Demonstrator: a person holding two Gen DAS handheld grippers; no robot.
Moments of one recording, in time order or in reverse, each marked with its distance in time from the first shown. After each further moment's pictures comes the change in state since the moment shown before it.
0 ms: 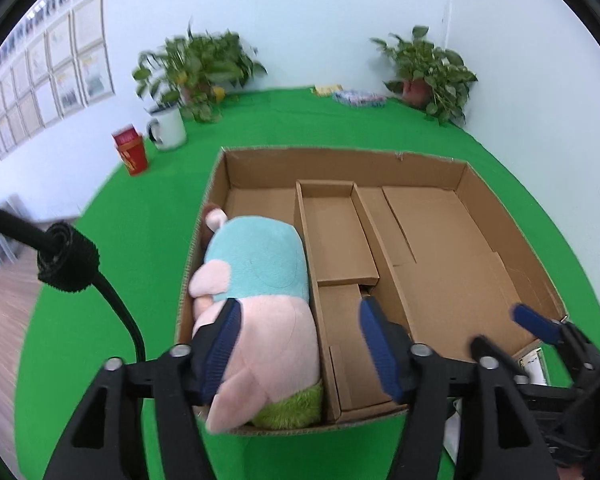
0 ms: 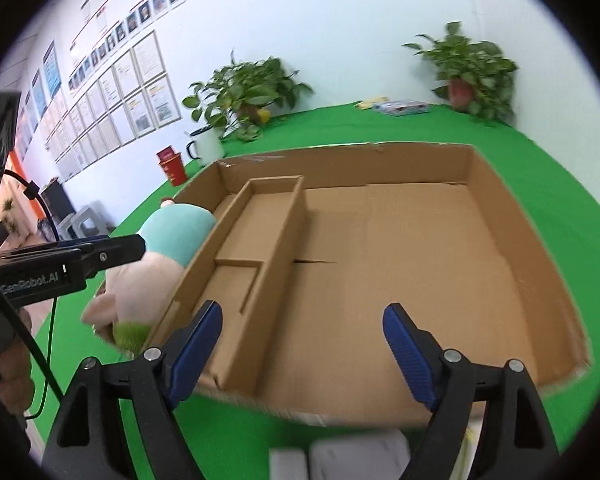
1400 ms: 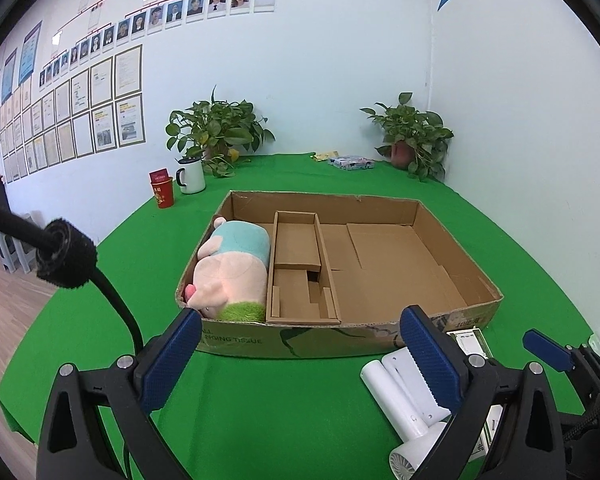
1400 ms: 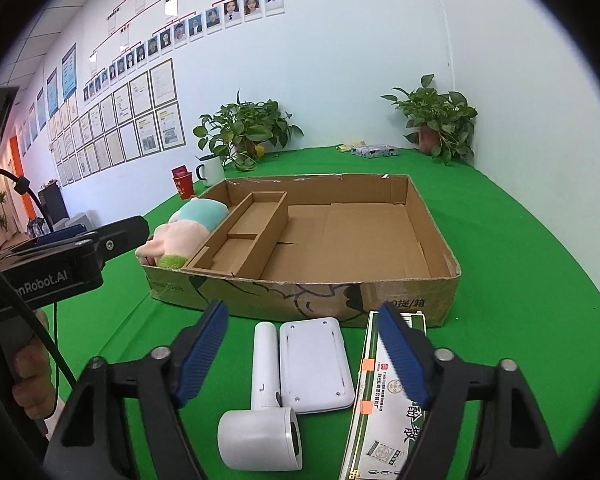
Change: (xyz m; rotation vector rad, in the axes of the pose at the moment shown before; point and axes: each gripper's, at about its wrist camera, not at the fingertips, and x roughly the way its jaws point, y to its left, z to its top) left arm -0.146 -0.073 -0.113 -0.048 -0.246 0.023; right arm -0.125 -0.001 -0.075 -0.075 -0.166 -0.068
